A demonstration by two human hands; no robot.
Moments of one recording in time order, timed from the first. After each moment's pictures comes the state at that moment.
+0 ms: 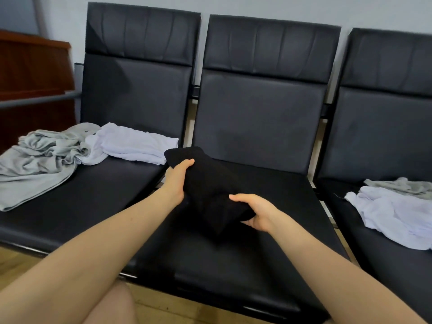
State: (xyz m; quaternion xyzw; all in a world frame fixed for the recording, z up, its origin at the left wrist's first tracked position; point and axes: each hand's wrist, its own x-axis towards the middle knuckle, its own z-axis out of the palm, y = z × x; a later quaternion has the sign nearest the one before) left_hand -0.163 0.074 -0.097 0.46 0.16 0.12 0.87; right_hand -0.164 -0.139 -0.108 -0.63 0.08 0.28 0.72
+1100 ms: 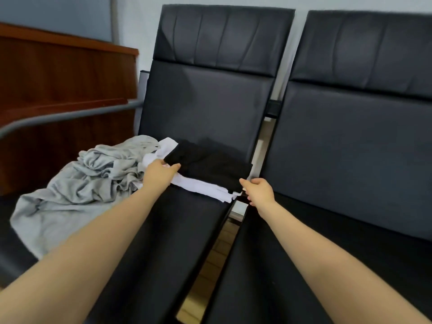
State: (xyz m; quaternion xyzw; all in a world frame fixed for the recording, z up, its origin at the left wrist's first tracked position) left_hand -0.066 0.356 -0.102 0.79 0.33 0.25 0.45; right_hand 0.027 0.116 -0.120 -0.83 -0.03 0.05 0.56
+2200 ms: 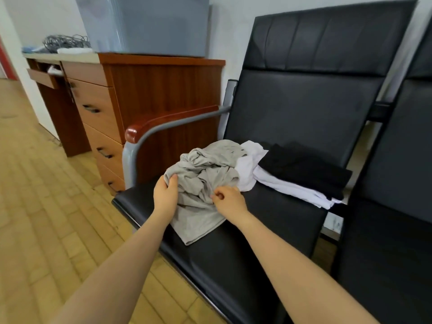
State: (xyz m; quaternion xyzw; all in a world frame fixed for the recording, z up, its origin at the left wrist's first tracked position) left_hand -0.260 0.493 -0.142 0.64 0.33 0.44 0.54; right_hand -0.145 0.361 -0.149 -0.84 -0.42 0.04 0.34
